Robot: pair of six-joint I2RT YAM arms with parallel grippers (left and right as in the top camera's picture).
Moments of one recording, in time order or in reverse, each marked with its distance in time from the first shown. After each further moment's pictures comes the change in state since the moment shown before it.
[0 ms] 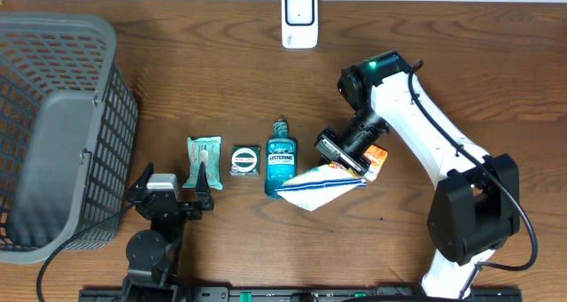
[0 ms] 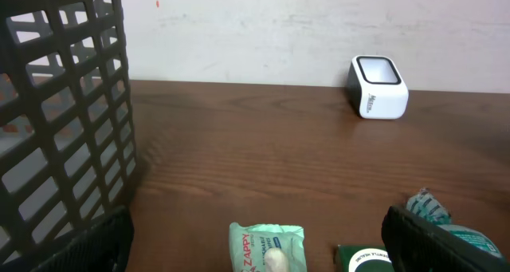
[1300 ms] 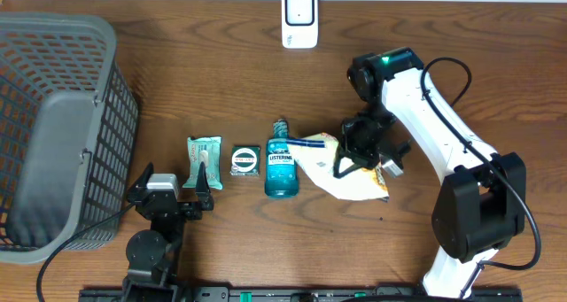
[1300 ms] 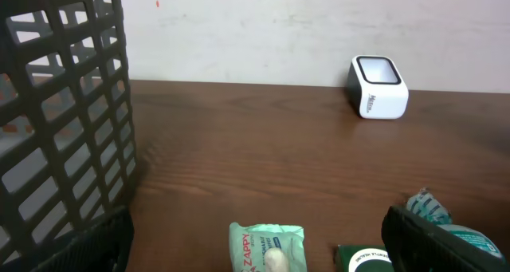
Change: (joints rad) left arm 0.000 0.000 0.000 0.000 0.000 0.000; right arm -0.057 0.000 0.000 0.136 0.332 1.151
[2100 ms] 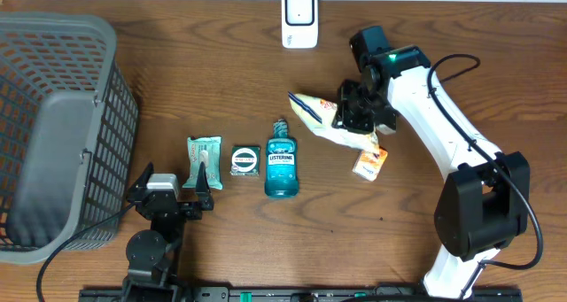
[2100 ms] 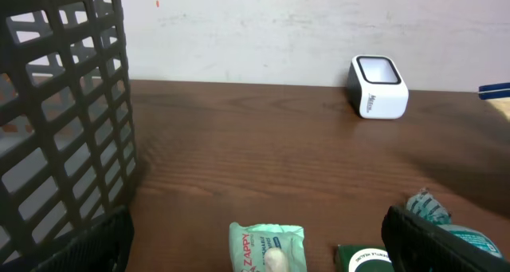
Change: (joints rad) left arm 0.000 0.000 0.000 0.000 0.000 0.000; right arm -0.028 0.000 0.000 0.479 0.195 -0.025
